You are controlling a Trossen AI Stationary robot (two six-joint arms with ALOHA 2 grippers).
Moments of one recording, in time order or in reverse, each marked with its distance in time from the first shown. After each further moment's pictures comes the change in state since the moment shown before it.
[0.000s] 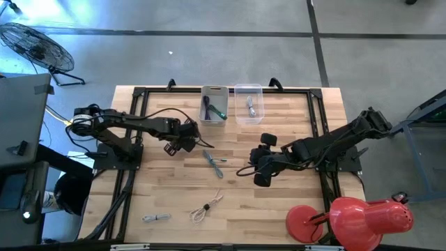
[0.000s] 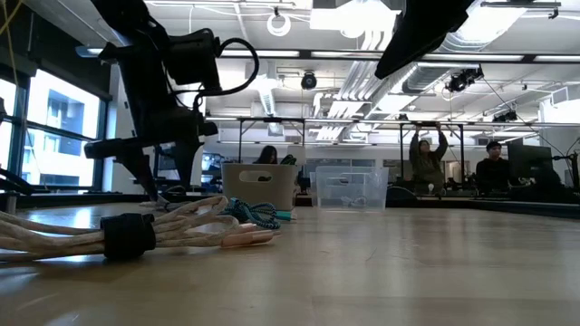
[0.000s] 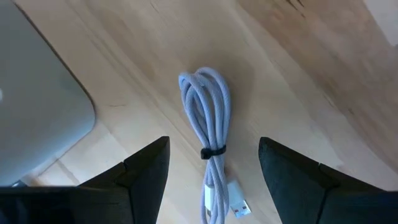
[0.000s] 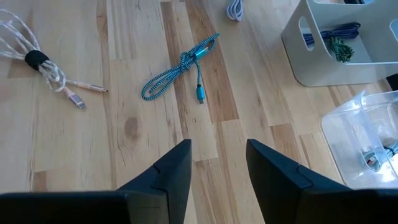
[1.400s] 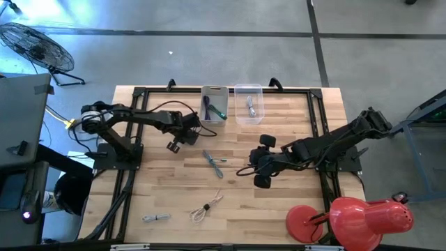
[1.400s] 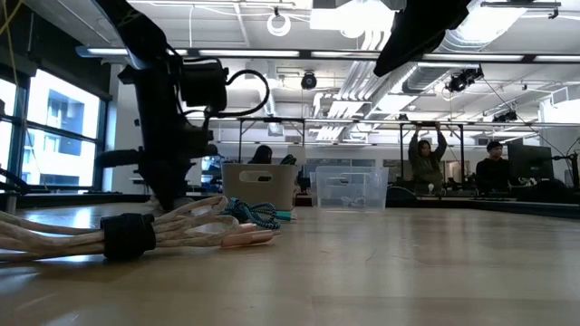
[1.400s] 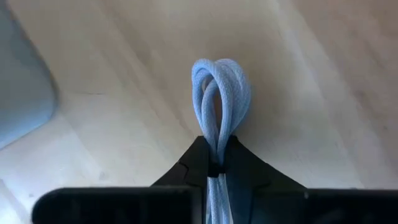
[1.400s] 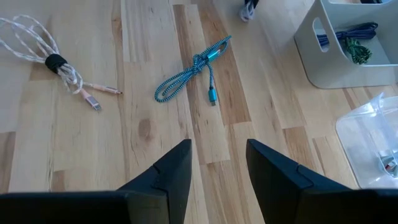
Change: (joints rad) left arm 0.168 0.137 0.003 0.063 0.145 -0.021; right arm 0.000 0.000 0.000 0.023 -0.040 0.000
